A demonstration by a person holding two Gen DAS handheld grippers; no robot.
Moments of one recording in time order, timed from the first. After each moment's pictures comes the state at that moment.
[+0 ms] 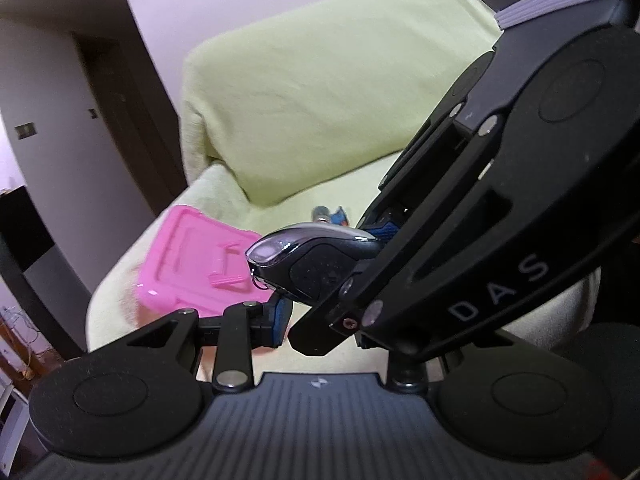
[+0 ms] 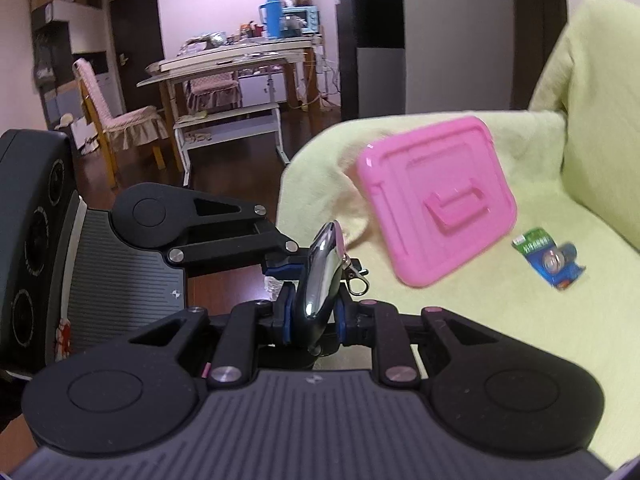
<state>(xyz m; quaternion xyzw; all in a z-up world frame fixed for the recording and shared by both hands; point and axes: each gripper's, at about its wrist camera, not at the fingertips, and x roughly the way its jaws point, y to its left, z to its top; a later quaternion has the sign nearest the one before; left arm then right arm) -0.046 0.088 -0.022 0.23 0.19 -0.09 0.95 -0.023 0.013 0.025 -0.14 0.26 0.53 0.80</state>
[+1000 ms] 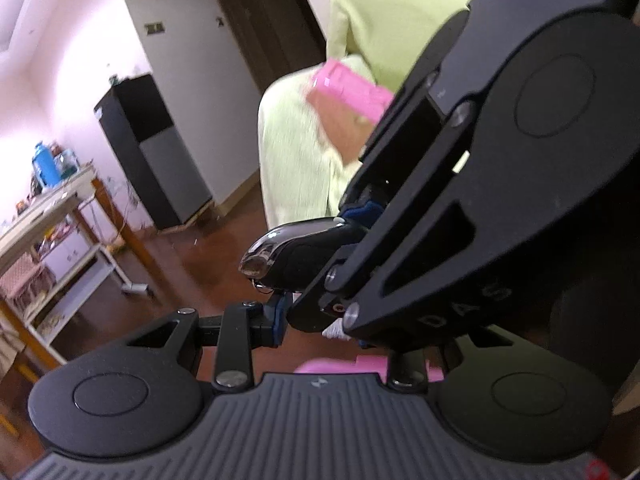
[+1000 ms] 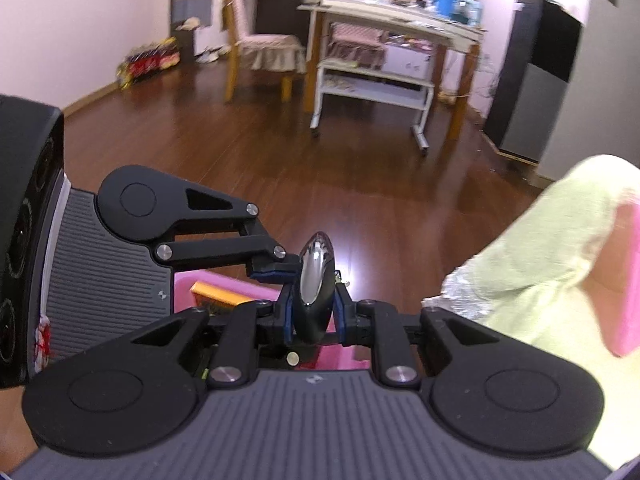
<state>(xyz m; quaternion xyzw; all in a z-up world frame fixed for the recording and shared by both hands) -0.231 0.195 -0.095 0.17 0.27 0.10 0.94 -0.215 0.135 -0.046 -0.28 0.21 0.65 0.67</state>
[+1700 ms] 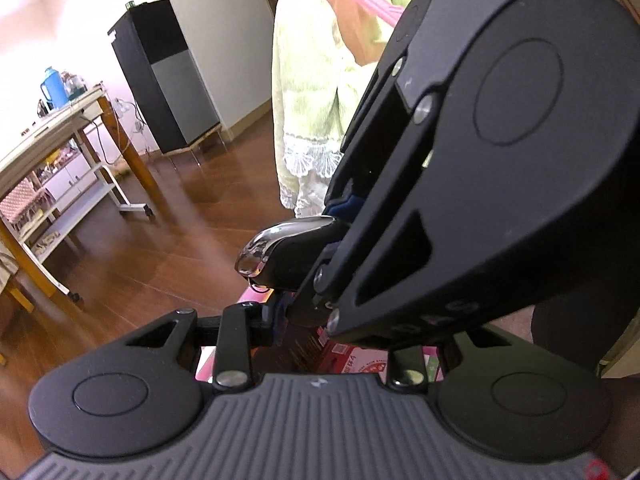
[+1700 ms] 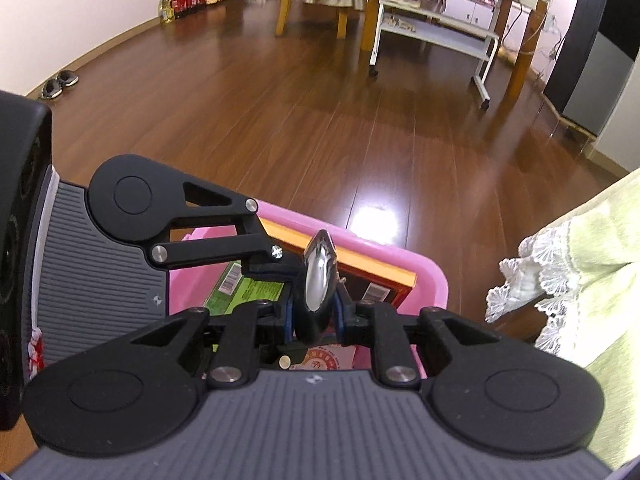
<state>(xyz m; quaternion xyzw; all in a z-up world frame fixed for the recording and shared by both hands) -0.255 0.220 -0.155 0.11 0.34 0.13 0.92 -0.248 0.177 -0.107 -0.35 0.27 0.67 0.60</state>
